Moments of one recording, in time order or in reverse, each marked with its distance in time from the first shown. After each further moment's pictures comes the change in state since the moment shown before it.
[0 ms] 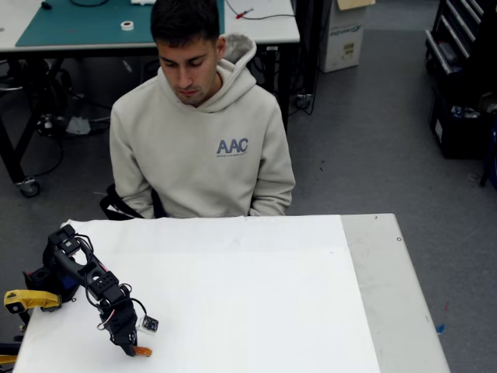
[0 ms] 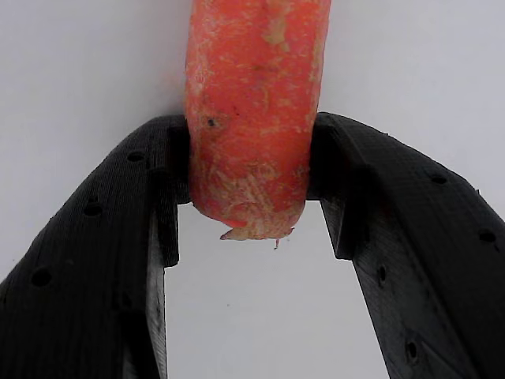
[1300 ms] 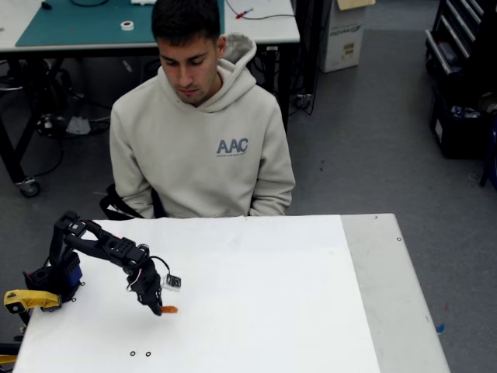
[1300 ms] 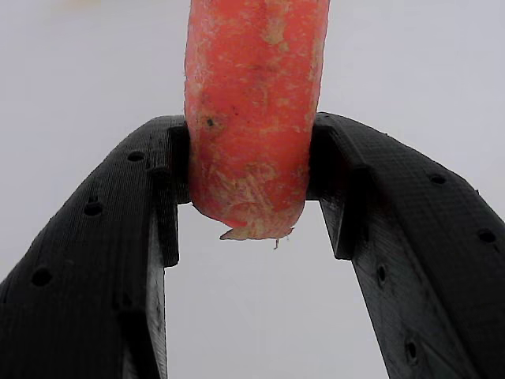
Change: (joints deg) arm -26.9 8.4 0.1 8.8 17.2
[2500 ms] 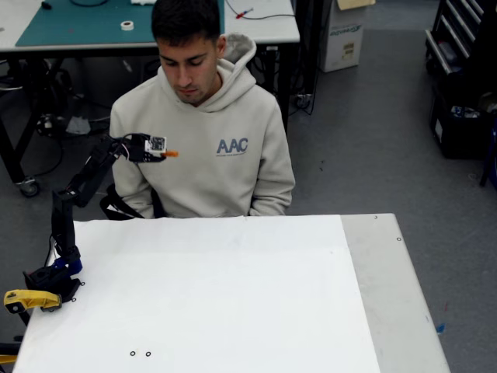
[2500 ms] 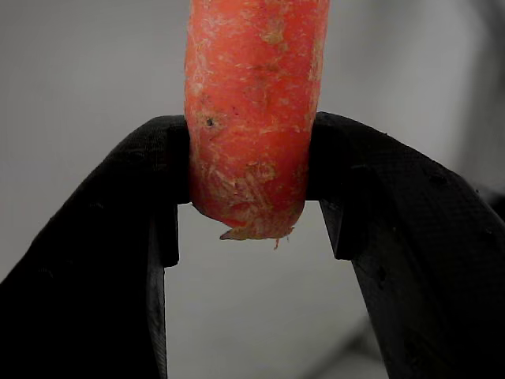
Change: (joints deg) arm -59.2 5.1 -50.8 1.1 88.4
